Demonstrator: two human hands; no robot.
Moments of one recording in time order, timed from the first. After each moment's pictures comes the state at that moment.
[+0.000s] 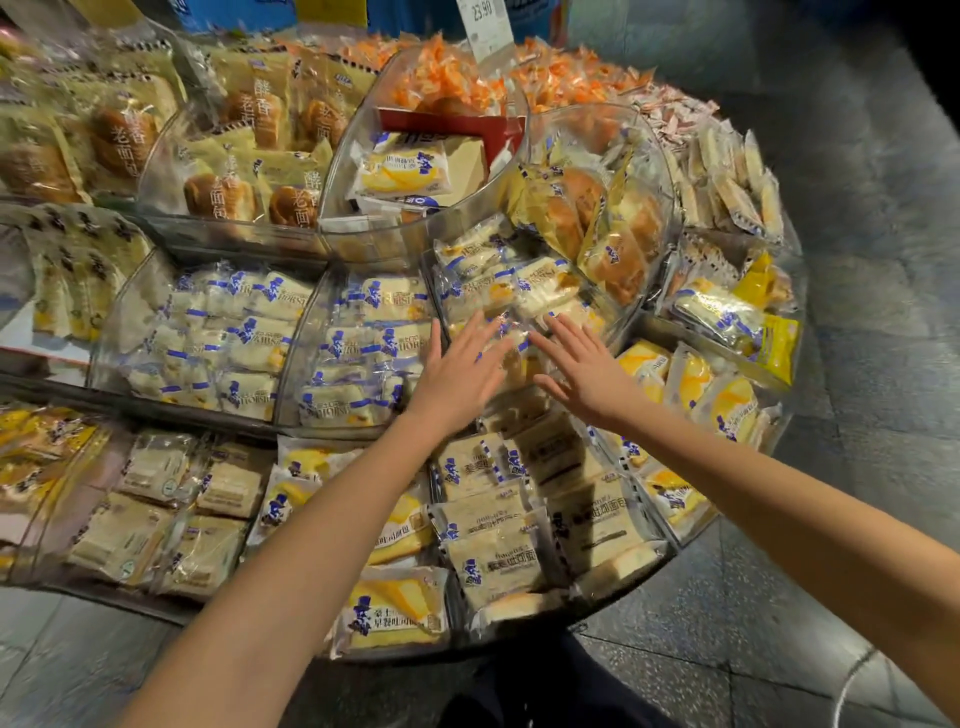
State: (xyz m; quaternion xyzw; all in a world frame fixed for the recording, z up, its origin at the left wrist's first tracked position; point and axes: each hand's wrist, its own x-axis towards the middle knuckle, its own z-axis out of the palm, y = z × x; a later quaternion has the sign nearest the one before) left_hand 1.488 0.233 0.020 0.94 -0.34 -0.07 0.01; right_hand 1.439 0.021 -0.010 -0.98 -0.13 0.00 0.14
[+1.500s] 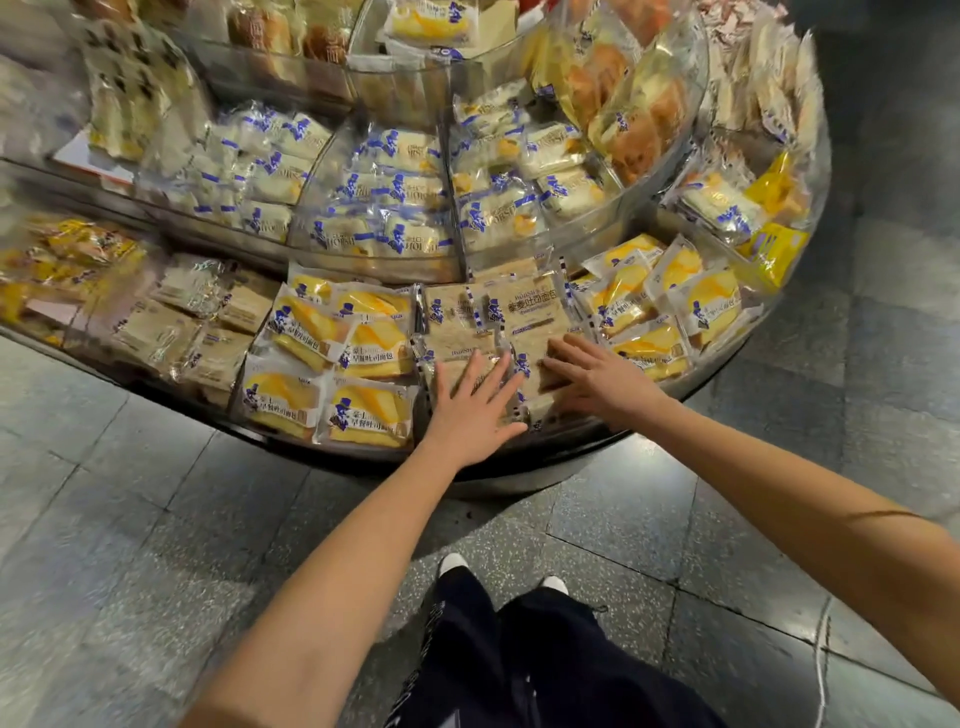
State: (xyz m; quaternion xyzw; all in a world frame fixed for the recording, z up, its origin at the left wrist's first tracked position) left_hand 1.251 0.234 -0.057 0.94 -0.25 -0.21 -0.03; right_hand 1.265 -0.002 -0.053 -0.96 -0.25 0.14 0.05
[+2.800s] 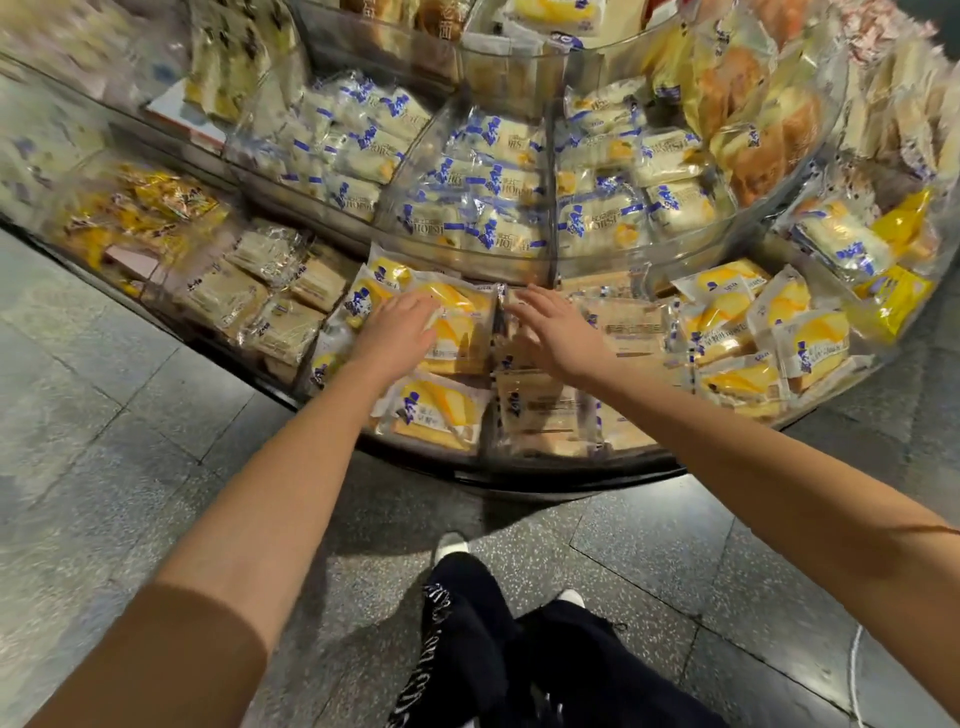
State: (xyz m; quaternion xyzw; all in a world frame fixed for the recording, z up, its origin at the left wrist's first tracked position) left_hand 1.342 0.392 -0.027 0.99 -0.07 -0.09 0.13; right_hand 1.349 0.144 -0.028 -0.94 -0.28 0.06 0.18
